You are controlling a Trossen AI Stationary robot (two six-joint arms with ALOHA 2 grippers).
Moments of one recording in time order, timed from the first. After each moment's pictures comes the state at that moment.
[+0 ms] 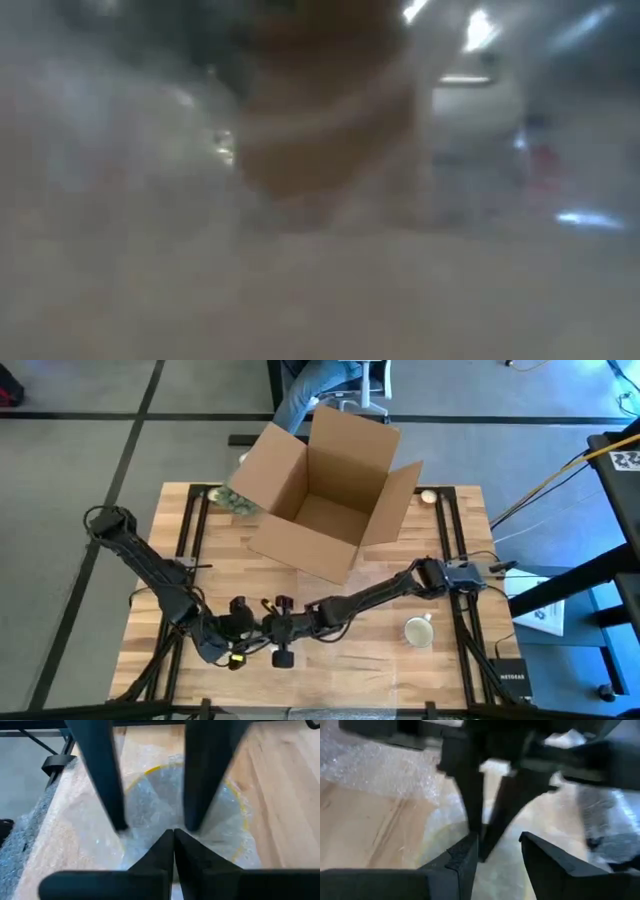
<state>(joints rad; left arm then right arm) -0.82 1.30 0.82 -0.36 -0.58 -0.82 0.33 2.36 1.96 -0.33 0.14 0.26</state>
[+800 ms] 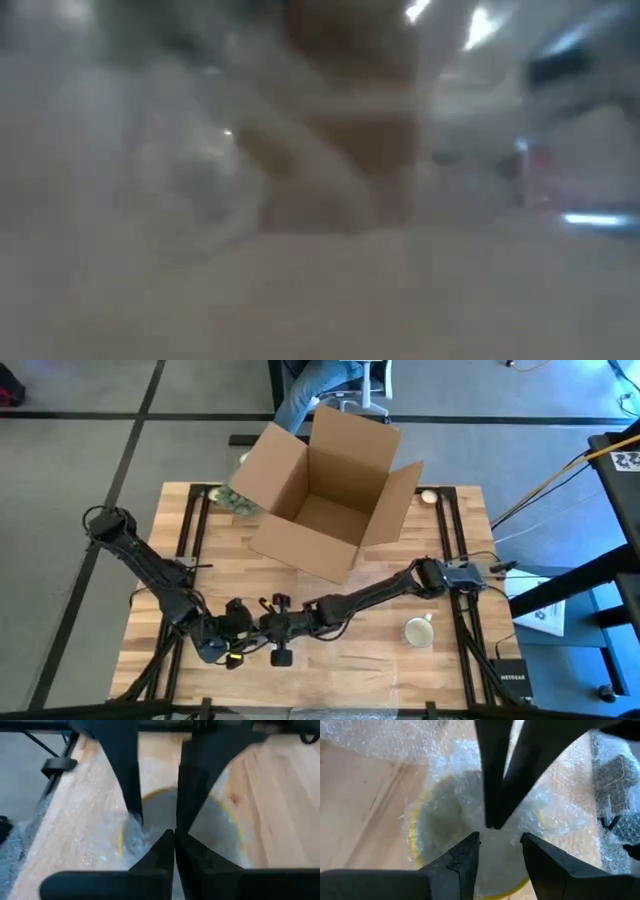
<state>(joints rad) -0.80 1.36 0.73 -0.35 -0.51 -0.95 0.32 2.36 2.03 -0.37 0.15 0.20</state>
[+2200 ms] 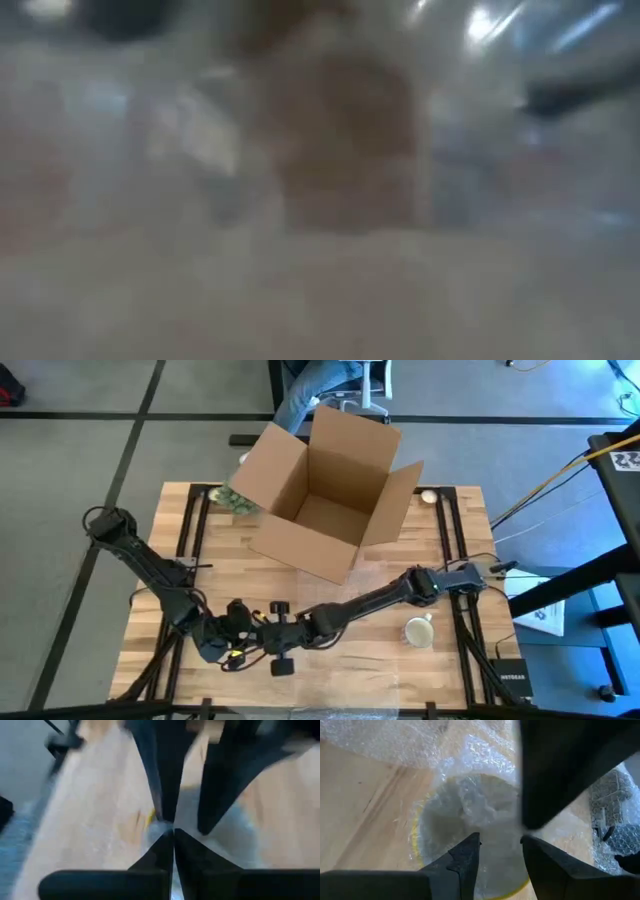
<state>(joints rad) -0.79 1.35 0.73 -0.29 -0.53 -0.96 0.36 2.48 2.29 -0.66 0.18 0.19</state>
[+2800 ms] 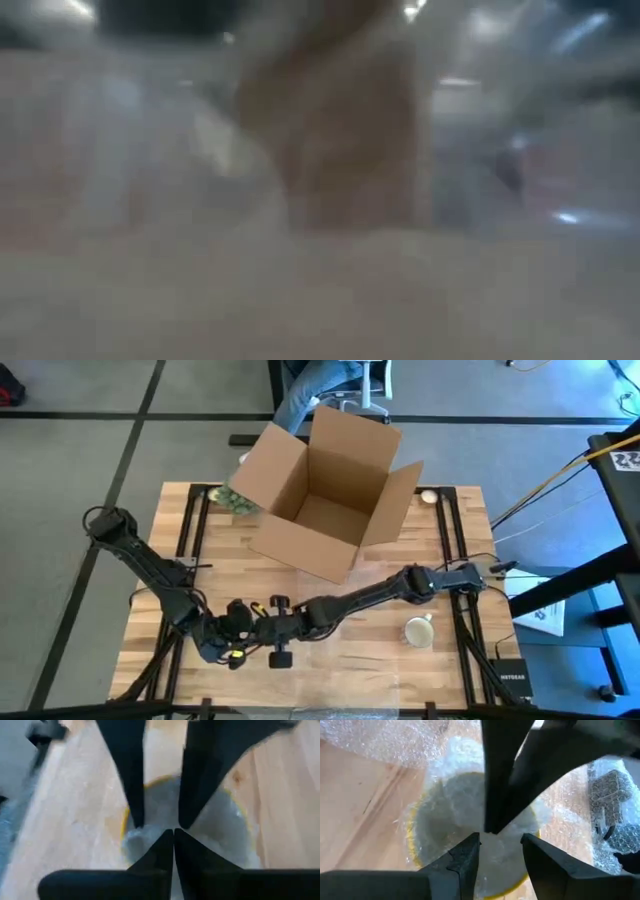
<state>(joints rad) -0.79 1.35 0.73 -0.30 -0.54 -0.96 0.33 2.47 2.35 -0.74 0.12 0.20</state>
